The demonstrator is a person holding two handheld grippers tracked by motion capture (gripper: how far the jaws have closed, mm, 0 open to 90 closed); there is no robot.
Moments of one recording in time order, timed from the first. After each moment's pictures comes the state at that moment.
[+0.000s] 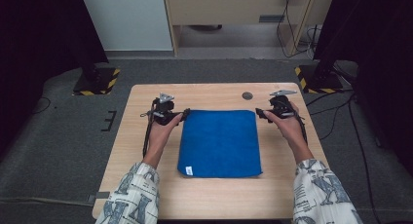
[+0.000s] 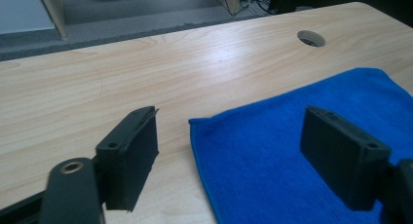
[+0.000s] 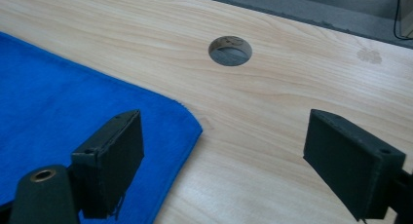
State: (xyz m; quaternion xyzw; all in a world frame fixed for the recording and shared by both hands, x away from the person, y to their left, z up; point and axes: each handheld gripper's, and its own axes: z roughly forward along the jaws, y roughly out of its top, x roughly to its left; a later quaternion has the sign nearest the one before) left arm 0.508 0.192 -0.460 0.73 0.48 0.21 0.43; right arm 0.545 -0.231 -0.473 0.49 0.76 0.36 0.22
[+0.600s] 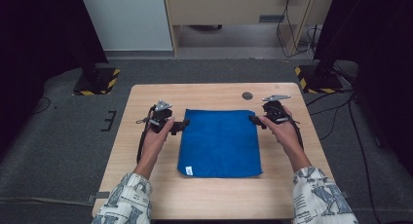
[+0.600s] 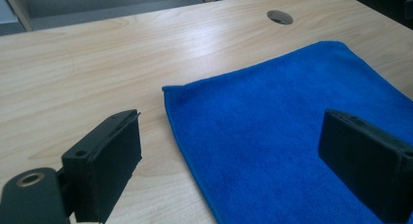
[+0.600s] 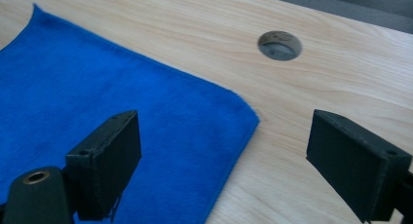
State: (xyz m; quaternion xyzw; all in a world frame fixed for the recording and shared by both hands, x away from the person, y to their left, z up) left arm 0.484 0.200 -0.470 0.75 0.45 0.17 0.44; right arm 0.524 -0.206 -0.473 0.46 0.78 0.37 0.20
